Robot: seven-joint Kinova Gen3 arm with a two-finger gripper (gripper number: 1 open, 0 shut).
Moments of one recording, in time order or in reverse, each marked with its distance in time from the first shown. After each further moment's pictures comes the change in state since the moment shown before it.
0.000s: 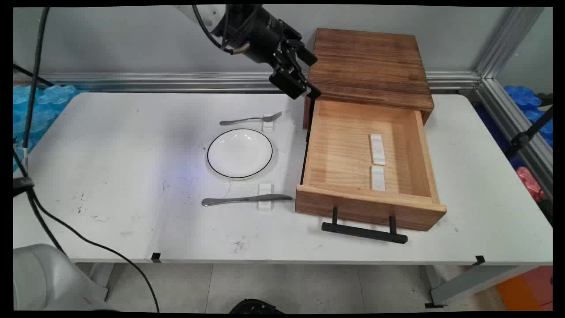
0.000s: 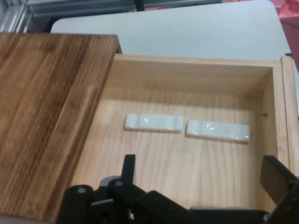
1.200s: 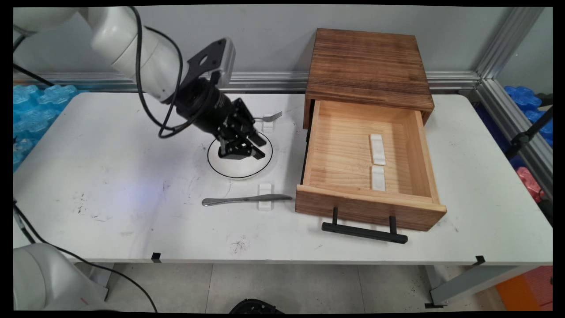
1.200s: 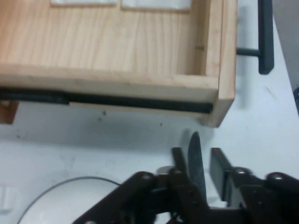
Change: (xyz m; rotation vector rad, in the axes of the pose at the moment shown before) arm -0.096 0.068 -0.010 -0.075 -0.215 0.024
